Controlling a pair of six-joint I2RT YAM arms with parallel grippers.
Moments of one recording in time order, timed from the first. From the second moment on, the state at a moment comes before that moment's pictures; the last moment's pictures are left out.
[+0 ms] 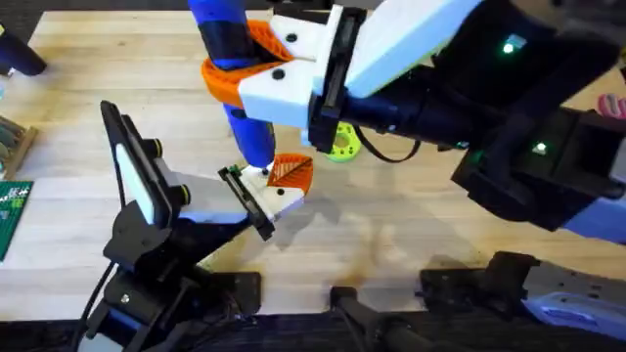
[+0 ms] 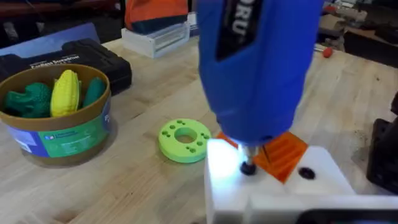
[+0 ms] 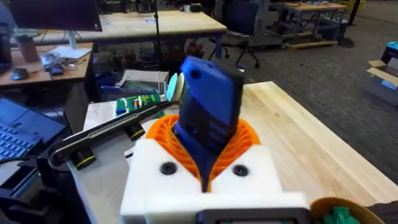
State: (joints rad) left arm -0.43 0.03 0.01 -0.06 0.50 -0.08; right arm 0.88 1.18 0.83 0.40 -0.39 -0.01
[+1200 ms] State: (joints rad) left arm -0.43 0.02 0.01 -0.06 0.50 -0.08; right arm 0.88 1.18 0.83 0.41 -0.39 -0.01
